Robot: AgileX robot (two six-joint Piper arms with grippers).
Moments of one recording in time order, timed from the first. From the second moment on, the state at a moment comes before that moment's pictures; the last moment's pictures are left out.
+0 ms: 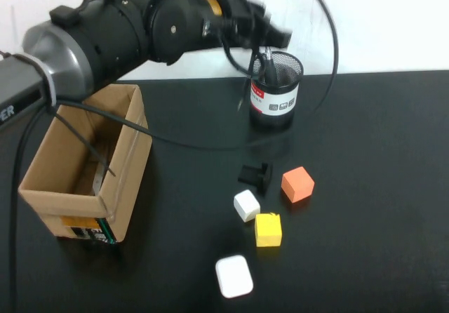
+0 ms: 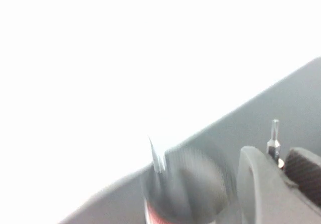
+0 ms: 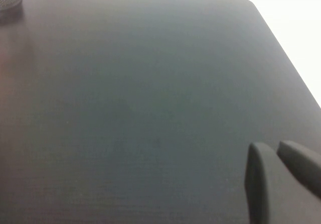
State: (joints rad) right arm -0.02 -0.03 0.03 -0.16 0.33 0.06; left arm -0.63 1.84 -1.63 -0.11 0.31 0.16
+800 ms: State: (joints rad) right arm -0.02 -0.03 0.03 -0.16 0.33 0.06; left arm -0.63 2.10 -1.63 -0.07 -0.45 0.14
